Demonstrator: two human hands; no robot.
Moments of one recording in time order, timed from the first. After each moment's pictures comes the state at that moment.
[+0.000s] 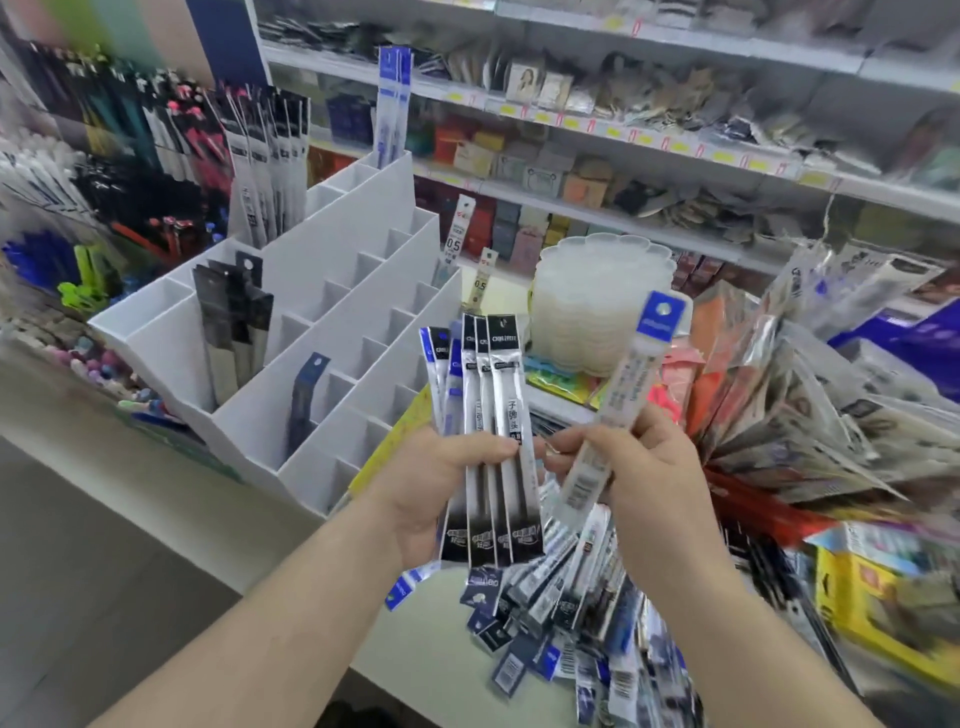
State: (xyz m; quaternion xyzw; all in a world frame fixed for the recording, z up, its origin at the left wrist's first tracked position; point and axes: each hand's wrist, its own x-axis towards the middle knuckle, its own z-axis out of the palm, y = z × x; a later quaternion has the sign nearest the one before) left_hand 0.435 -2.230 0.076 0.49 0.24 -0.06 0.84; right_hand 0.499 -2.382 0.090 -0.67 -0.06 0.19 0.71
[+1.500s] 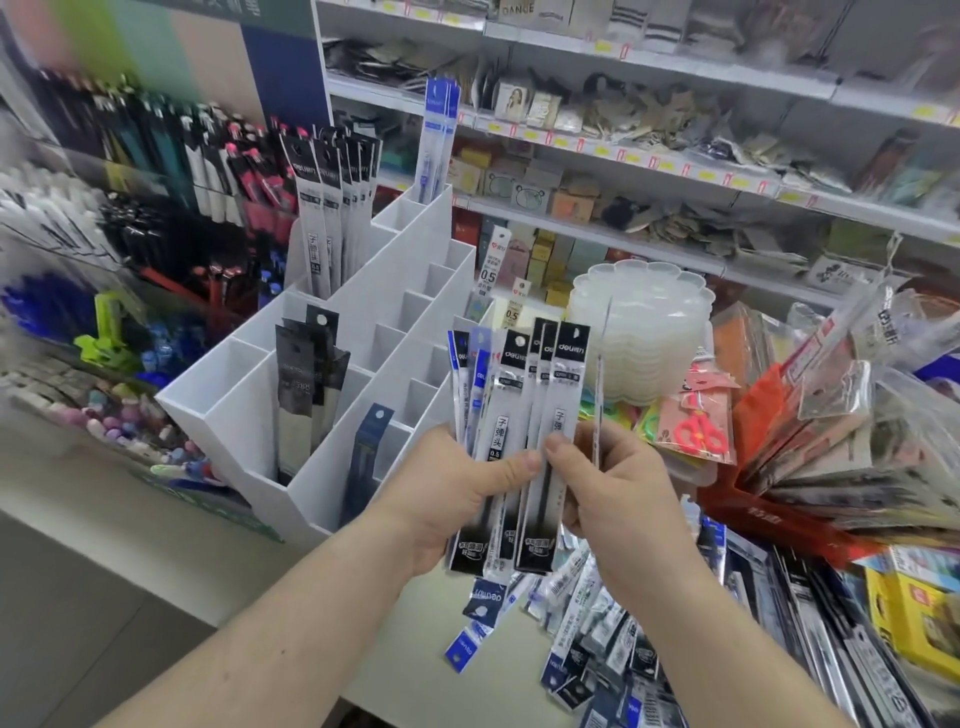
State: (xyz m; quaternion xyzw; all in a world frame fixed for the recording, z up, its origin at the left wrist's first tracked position) left_hand 0.438 -2.142 0.073 0.61 0.19 -0.03 0.77; right_hand 0.485 -2.288 0.082 -0.70 -0.07 0.18 0.69
